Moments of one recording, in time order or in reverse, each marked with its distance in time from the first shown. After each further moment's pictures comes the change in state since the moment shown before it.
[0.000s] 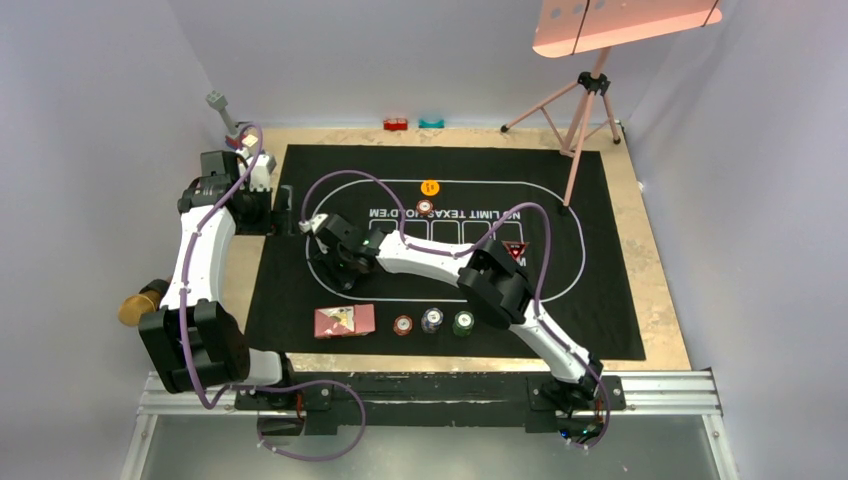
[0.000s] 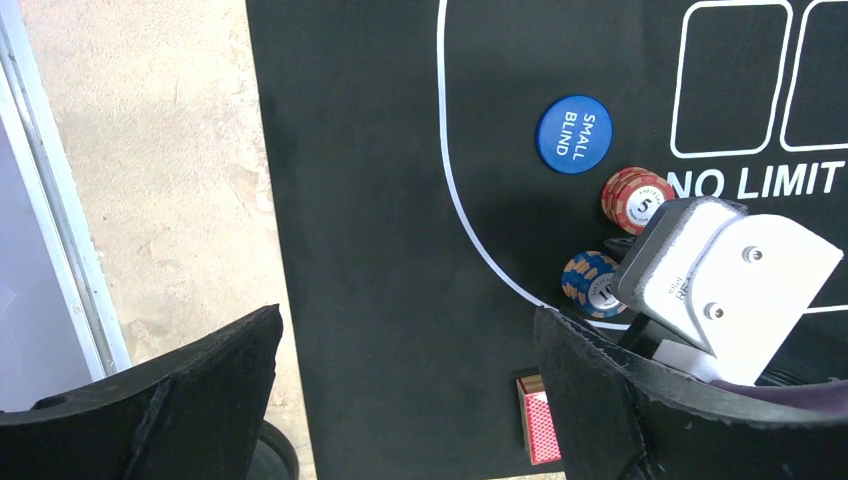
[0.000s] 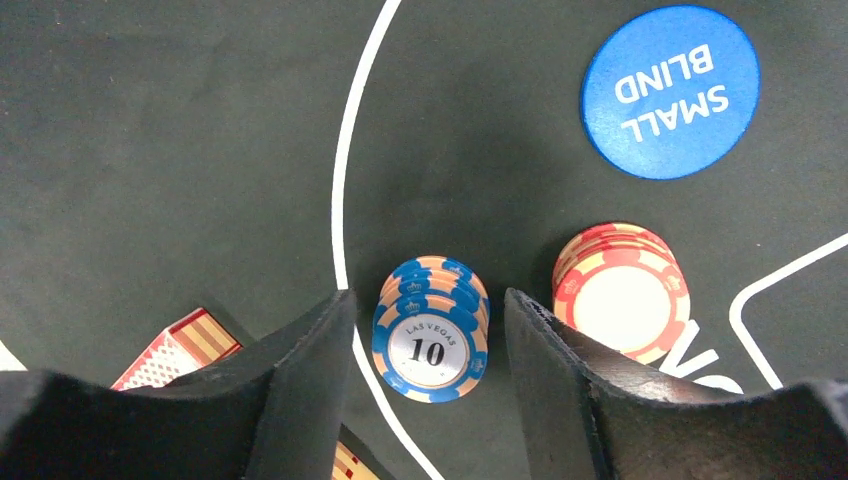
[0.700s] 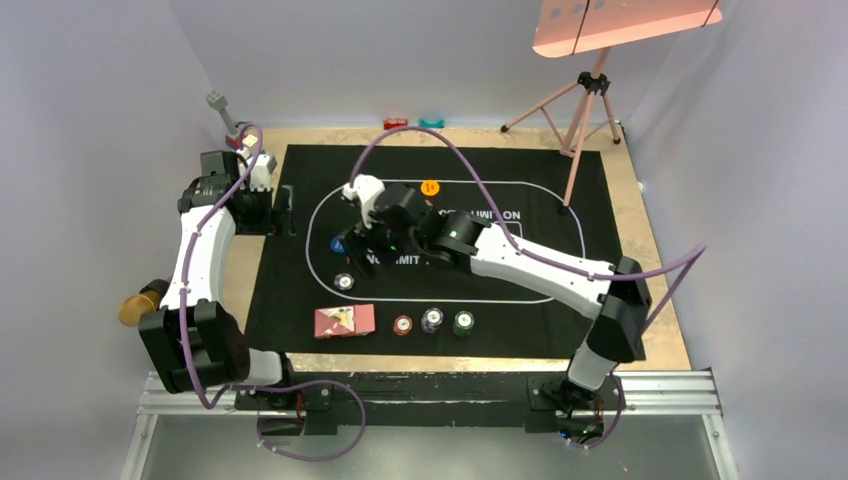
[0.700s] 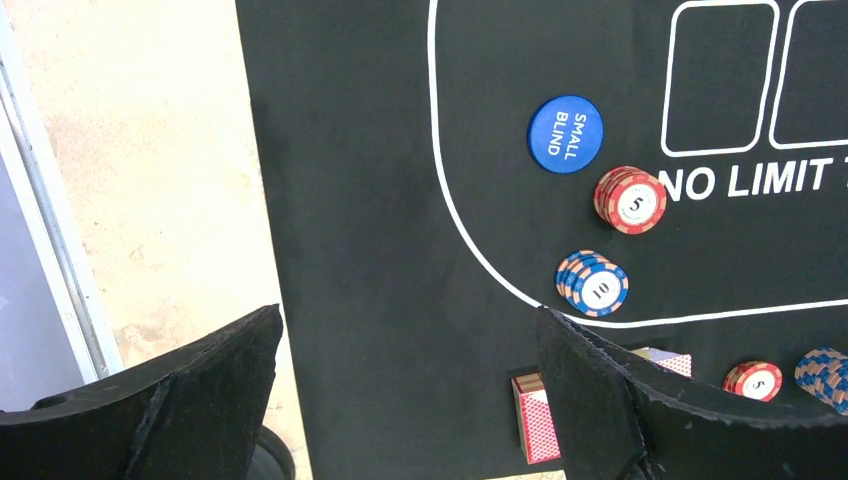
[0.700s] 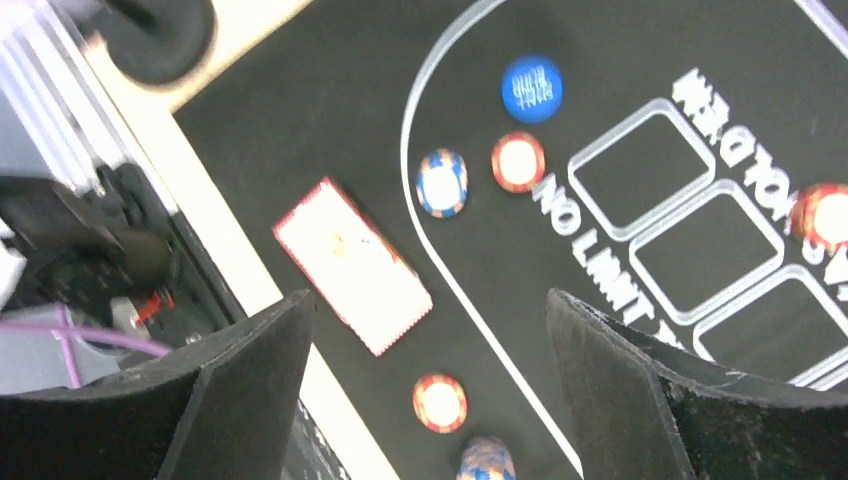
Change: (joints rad) left arm 0.000 0.000 0.000 0.000 0.015 0.001; right arm -0.008 -0.662 -0.362 0.021 0.016 -0.018
